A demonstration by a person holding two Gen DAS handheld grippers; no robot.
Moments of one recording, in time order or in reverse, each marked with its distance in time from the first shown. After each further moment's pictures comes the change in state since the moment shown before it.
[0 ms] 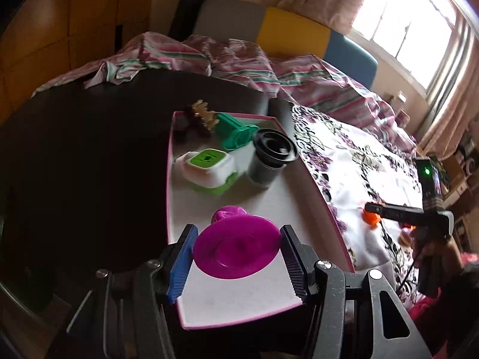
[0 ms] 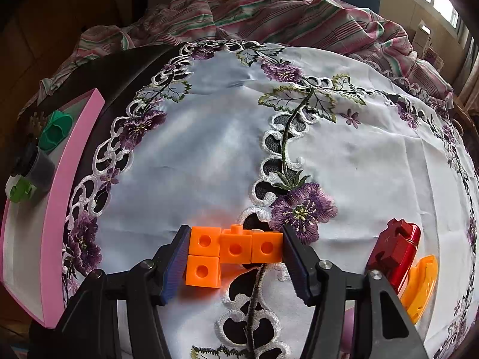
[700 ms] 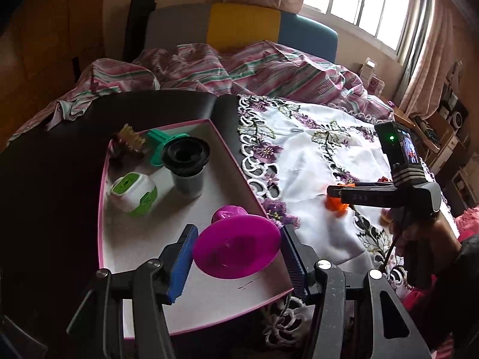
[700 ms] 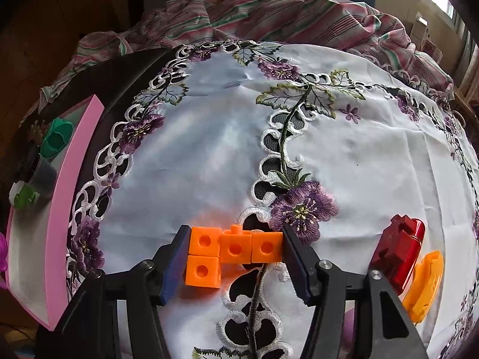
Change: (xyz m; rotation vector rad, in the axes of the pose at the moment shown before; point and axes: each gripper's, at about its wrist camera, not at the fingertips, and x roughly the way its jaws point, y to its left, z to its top) left arm 0.012 -0.092 0.006 0.205 0.013 -0.029; right arm 0.002 -0.004 0.000 0.033 -0.001 0.025
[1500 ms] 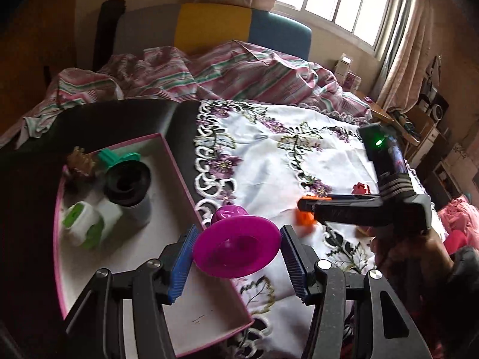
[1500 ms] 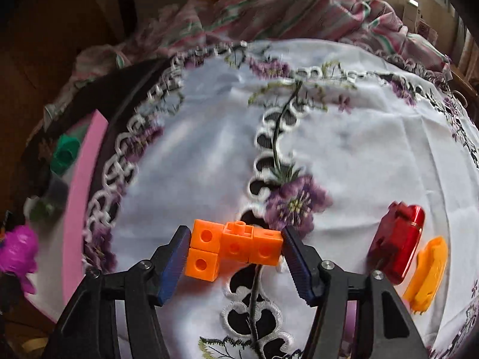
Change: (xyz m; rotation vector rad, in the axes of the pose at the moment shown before) left arm 0.023 -0.039 0.026 0.054 -0.001 -0.110; right arm -0.008 -0.007 -0.001 0.068 0.017 0.044
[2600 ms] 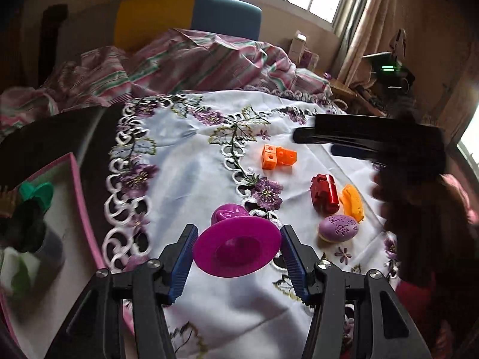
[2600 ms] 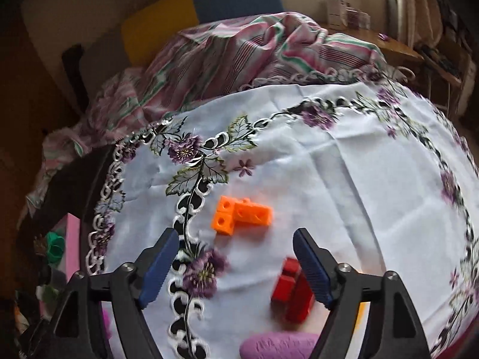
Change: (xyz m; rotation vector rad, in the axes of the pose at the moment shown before) left arm 0.060 -0.071 0.023 0.129 0.061 -0.170; right arm -0.054 -0.101 0.045 0.273 -0.184 -0.069
